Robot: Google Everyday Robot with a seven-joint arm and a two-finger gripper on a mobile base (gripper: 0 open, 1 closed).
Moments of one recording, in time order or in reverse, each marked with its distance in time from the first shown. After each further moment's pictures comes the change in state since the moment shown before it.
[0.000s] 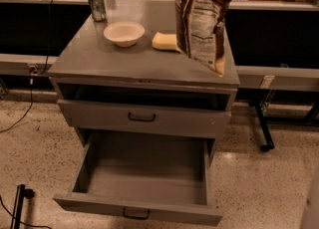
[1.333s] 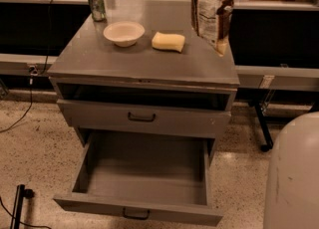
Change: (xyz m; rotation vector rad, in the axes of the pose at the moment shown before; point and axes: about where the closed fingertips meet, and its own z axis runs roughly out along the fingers) arm 0.041 -0.093 -0.012 0.279 0.064 0.002
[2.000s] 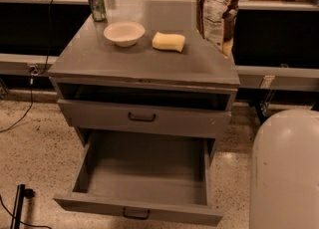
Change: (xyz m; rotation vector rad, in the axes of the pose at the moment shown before) arm 0.026 -0.009 0.000 0.008 -0.019 -0.058
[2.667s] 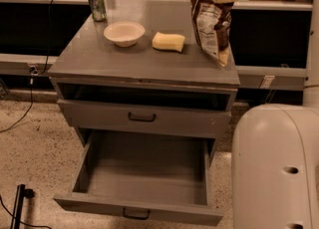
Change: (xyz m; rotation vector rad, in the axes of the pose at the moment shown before) arm 0.038 0.002 0.050 -0.038 0.152 0.003
